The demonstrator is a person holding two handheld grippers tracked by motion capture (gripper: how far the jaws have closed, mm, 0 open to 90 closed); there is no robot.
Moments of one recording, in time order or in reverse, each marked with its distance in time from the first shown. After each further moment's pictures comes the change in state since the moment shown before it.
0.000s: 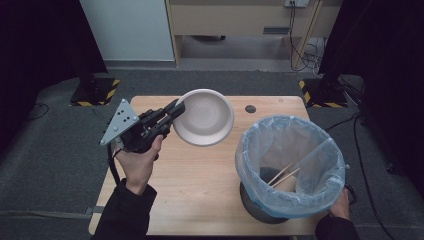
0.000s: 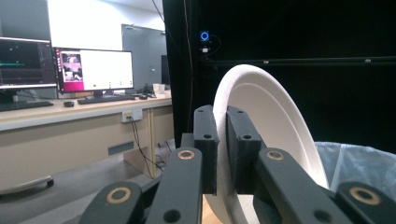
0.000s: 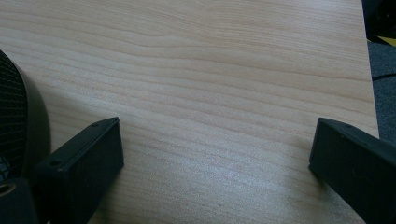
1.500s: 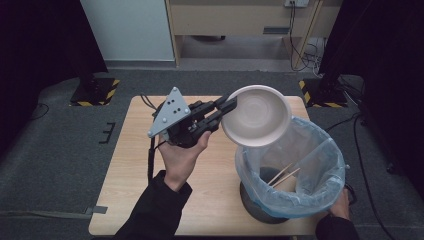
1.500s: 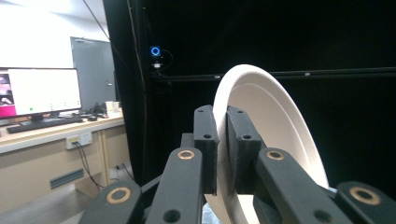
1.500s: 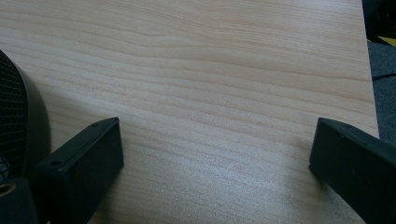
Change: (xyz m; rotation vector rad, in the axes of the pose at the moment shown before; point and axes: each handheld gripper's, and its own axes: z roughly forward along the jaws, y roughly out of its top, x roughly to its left) left arm -0.065 0.024 0.071 -0.041 -0.192 0.009; right arm 0.000 0.000 0.000 0.000 0.000 0.000
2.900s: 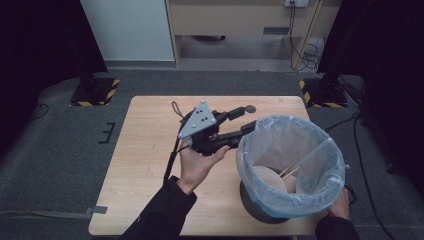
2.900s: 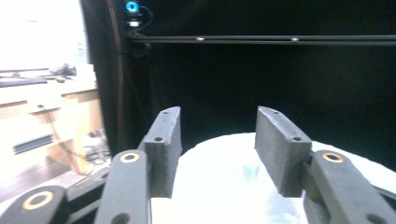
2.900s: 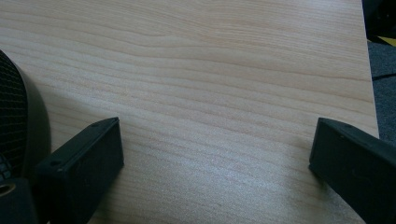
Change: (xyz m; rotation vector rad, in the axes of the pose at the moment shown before) left arm 0.004 -0.054 0.018 0.133 -0.037 -0.061; right arm 0.000 0.000 0.000 0.000 0.000 0.000
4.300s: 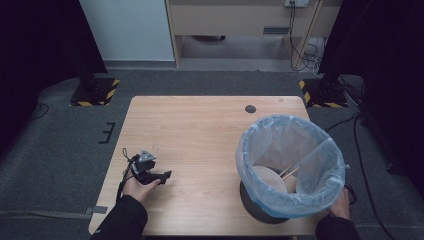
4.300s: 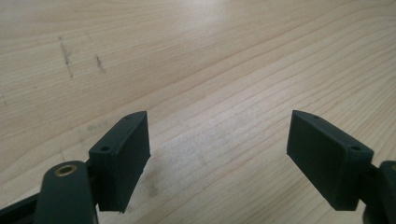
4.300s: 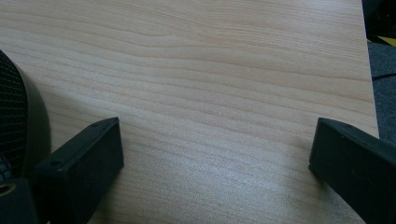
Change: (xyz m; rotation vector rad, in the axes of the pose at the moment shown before) left arm 0.113 -0.217 -0.147 0.792 0.468 -0.277; right arm 0.000 0.000 0.000 0.000 0.000 0.000
